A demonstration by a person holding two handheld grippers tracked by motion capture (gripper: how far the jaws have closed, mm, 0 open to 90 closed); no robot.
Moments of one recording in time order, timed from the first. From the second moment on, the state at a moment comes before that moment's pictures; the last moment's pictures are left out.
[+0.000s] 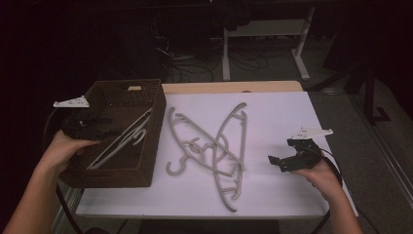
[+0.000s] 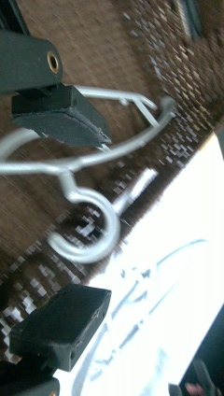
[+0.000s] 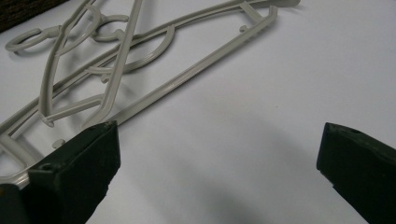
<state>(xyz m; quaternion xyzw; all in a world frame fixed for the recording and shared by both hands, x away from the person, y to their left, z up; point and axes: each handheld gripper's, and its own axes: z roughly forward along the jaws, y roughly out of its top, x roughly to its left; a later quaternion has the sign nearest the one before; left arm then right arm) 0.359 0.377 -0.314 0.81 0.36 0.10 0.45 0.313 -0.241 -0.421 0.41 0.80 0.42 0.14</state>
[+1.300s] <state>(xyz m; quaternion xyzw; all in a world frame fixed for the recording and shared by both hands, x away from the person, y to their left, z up) 0.342 0.136 -0.365 0.89 0.20 0.00 0.40 0.313 -0.240 -0.421 0.40 0.80 0.42 0.14</state>
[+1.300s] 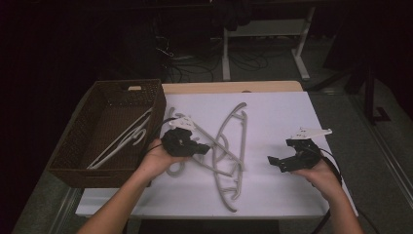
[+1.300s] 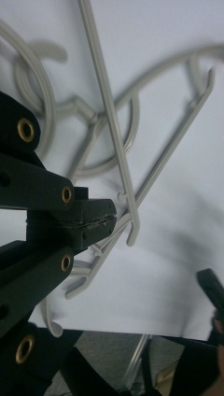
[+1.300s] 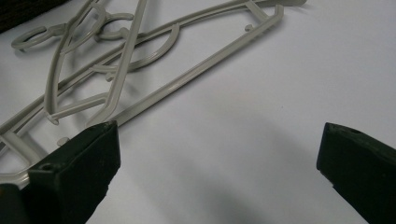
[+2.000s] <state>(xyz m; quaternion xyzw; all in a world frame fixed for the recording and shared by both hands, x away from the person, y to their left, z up) 0.357 0.056 -0.440 0.93 0.18 -0.04 0.32 0.313 -0.240 -0.421 0.40 0.80 0.42 0.13</state>
